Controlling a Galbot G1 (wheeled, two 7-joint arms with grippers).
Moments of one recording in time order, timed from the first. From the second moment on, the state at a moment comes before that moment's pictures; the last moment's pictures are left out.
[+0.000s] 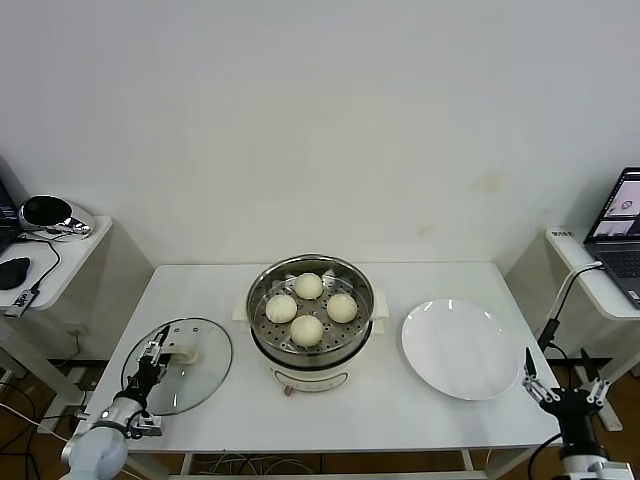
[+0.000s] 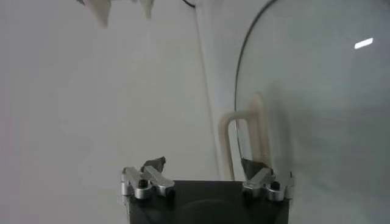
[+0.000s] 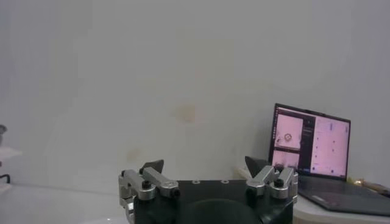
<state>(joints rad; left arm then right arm) 1.15 -1.08 -0.55 -1.25 1.28 -0.22 -0.27 -1.67 1.37 0.93 1.97 0.23 0.24 -0.07</state>
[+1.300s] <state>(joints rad) 1.33 -1.02 -0.65 -1.57 1.04 -0.01 -0.28 -1.65 1.36 0.90 1.94 0.18 0.30 -0.09</state>
